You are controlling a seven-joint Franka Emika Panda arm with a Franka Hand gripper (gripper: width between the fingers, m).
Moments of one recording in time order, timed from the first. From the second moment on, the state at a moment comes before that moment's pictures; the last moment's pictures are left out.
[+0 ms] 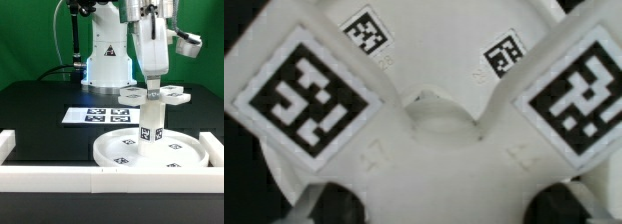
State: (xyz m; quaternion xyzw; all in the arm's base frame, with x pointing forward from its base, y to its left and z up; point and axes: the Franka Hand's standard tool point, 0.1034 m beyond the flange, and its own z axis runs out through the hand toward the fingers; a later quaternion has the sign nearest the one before) arm 0.557 0.038 0.106 -0.63 0.77 0.01 0.07
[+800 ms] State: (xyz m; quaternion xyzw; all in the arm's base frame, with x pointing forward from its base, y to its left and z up) arm 0.560 0.040 0.121 -0.58 0.81 0.03 0.09
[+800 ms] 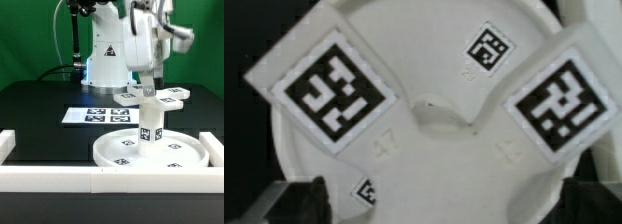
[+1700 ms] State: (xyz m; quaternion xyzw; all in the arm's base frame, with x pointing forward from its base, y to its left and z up) arm 0.561 0.044 0.124 -0.81 0.59 0.01 0.09
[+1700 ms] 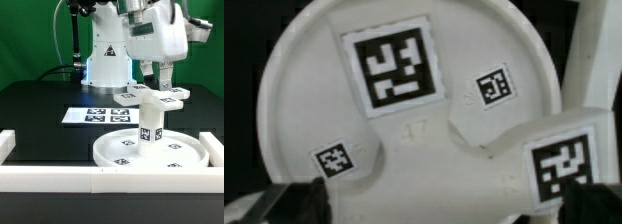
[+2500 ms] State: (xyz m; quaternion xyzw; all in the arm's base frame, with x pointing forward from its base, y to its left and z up) arm 0.565 0.048 0.126 -0.96 0.26 -0.02 0.07
